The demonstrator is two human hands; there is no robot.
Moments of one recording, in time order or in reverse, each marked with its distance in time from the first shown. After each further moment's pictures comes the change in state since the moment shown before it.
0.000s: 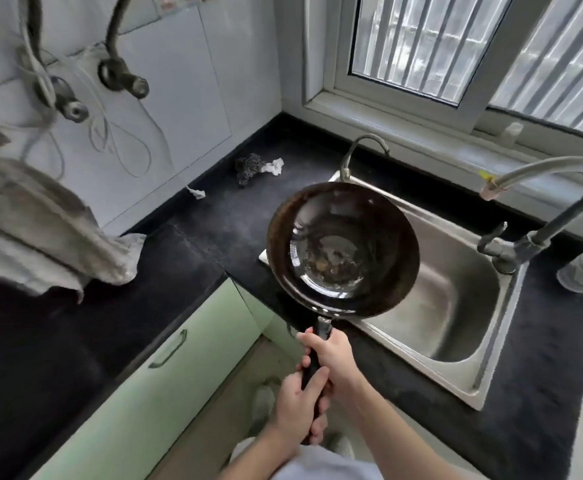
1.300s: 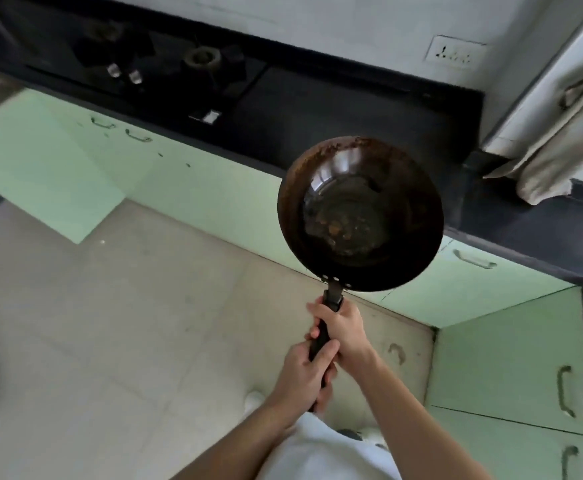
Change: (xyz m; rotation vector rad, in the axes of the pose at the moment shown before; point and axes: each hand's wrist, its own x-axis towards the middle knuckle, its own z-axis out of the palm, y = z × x) left_hand -0.337 -0.252 -0.098 -0.731 0.931 0.210; right_hand -0.295 0.281 0.173 -0.846 -0.936 0.227
